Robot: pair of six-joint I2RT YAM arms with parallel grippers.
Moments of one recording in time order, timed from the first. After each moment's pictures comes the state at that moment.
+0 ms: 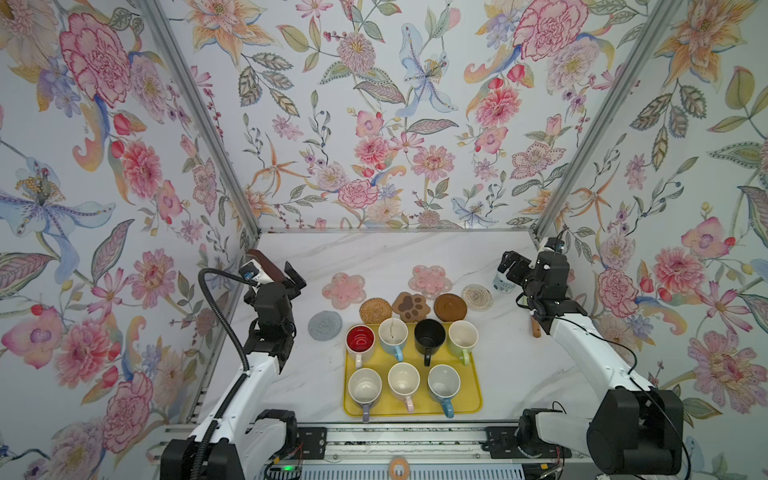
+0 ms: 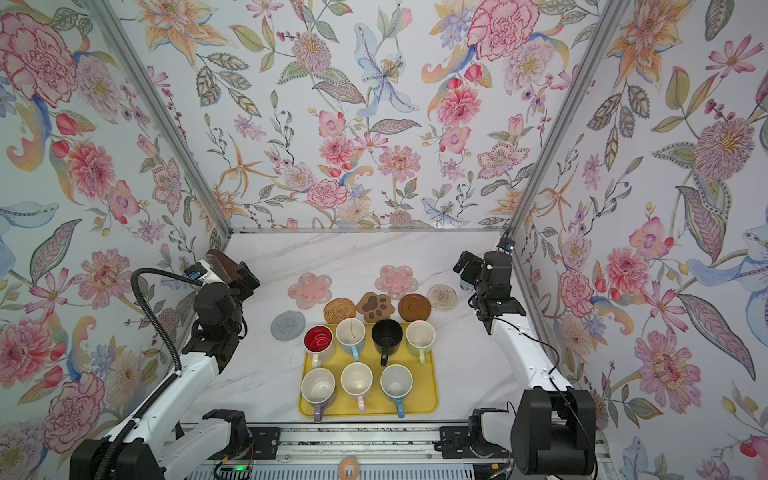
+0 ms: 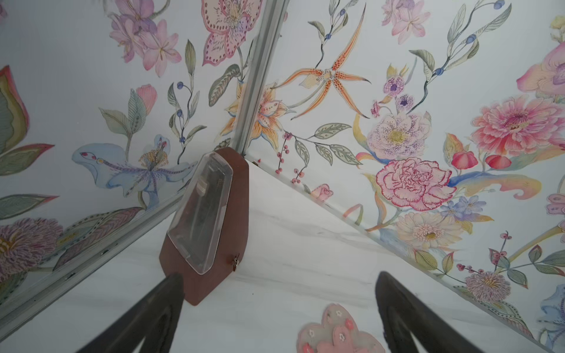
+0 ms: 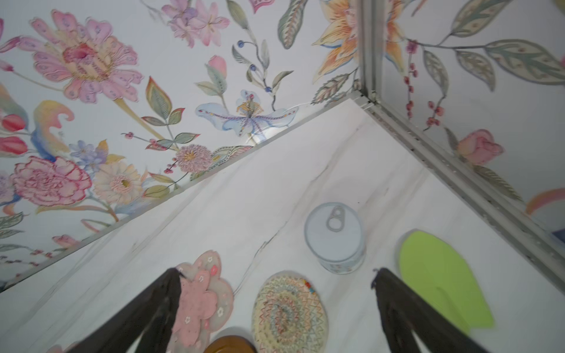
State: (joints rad) left arm -0.09 0.98 0.56 0.25 -0.41 -0.46; right arm 0.08 1.29 0.95 -0.10 0.09 0.44
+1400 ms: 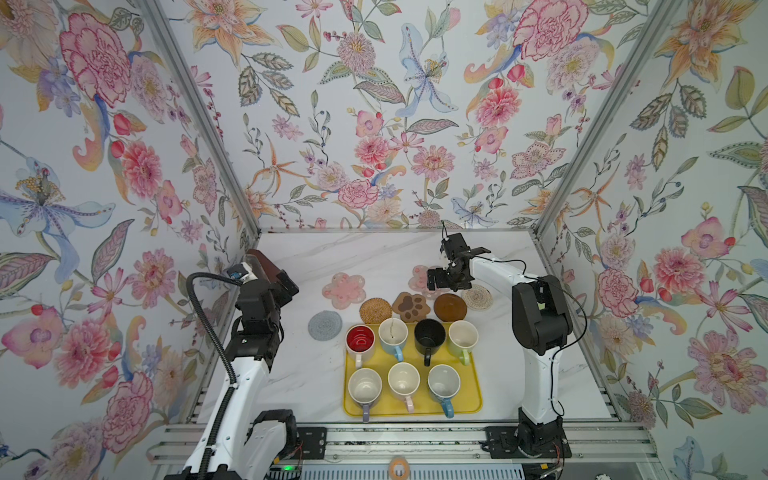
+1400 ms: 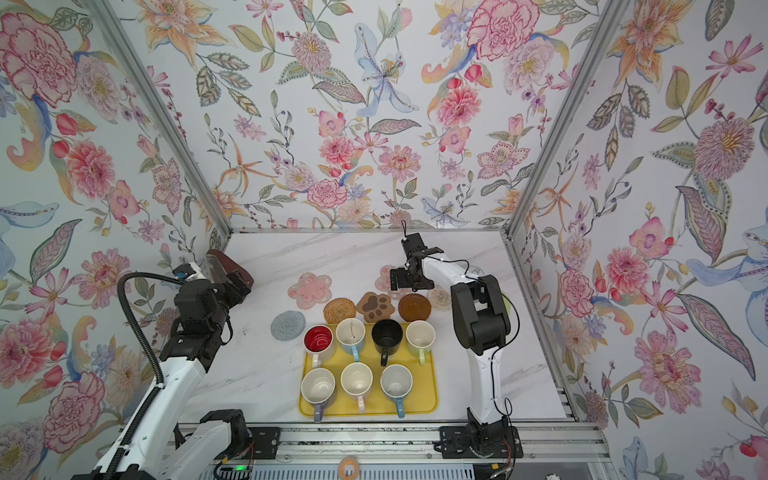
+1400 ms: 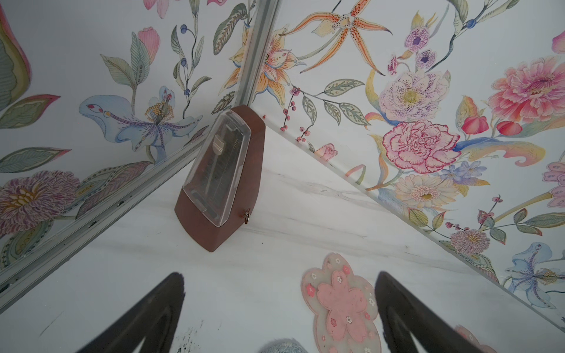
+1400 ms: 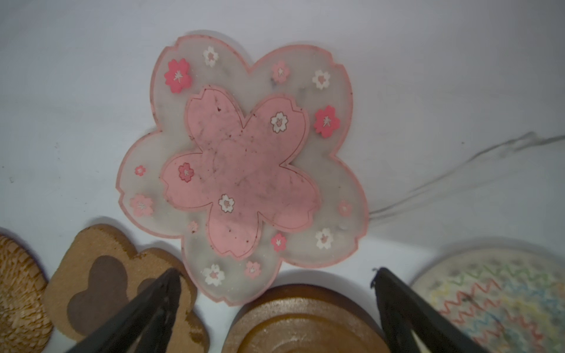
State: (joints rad) left arm 0.03 0.91 0.69 -0.14 -0.23 -0.50; right arm 0.37 2.12 1.62 -0.68 -0.04 0.24
